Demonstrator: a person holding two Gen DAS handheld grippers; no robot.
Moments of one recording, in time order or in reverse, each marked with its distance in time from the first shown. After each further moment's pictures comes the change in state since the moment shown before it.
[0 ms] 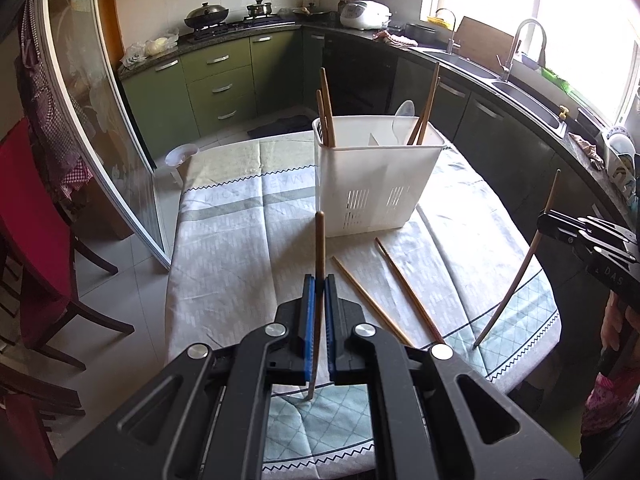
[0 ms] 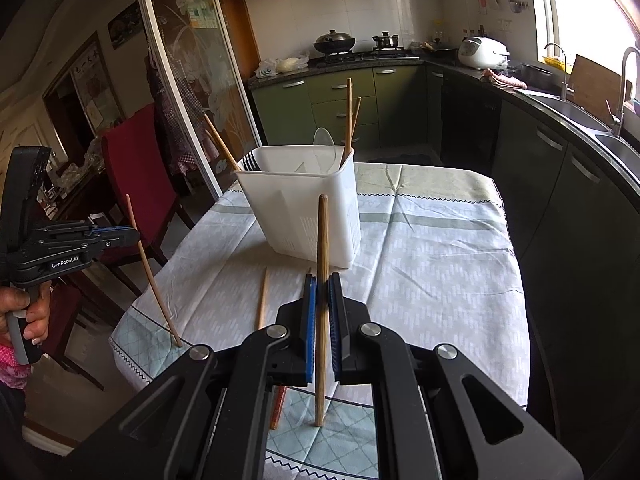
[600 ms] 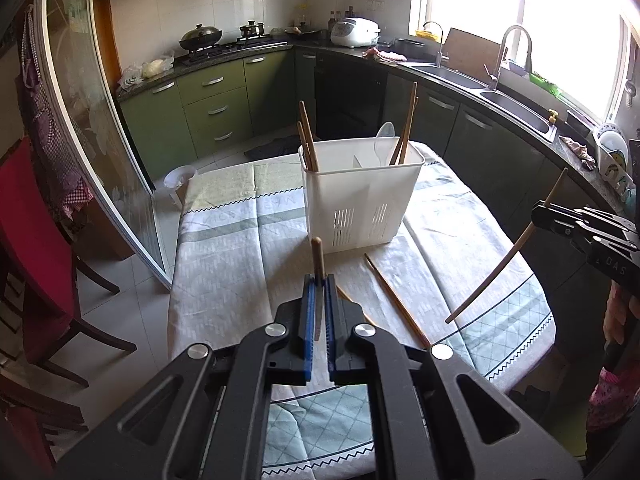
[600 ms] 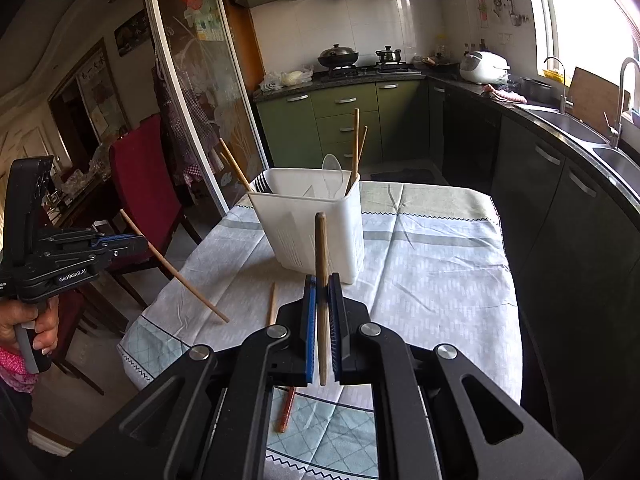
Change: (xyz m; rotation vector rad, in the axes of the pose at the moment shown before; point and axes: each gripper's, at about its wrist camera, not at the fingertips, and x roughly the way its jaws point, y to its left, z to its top) left arm -0.023 -0.010 0.001 0.034 -0.074 -0.005; right arm -0.026 0.007 0.011 -0.014 -0.054 0.004
